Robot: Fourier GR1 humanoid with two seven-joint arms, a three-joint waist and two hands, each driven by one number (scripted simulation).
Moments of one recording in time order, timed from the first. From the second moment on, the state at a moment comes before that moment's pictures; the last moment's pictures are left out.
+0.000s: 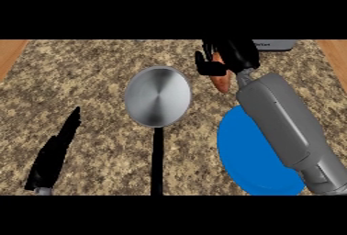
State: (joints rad) left arm 0.08 0.26 -0.06 -1.63 -0.13 0.04 0.15; right arm -0.93 -0.24 0.30 -1.04 0.69 -0.08 0.19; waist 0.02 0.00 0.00
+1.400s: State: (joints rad) left arm -0.05 0.22 -0.11 -1.57 -0.17 -0.01 0.14; right arm -1.15 0.00 0.25 -0.36 0.26 -0.09 0.12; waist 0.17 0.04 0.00
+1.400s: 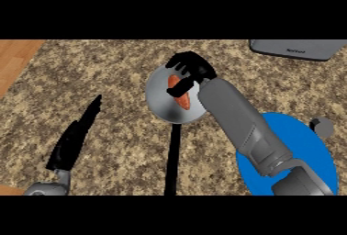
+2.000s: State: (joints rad) left arm -0.05 0.22 -0.10 -1.56 -0.17 0.00 0.15; right arm -1.15 0.00 0.11 -0.37 0.01 -0.39 -0.07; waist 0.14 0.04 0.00
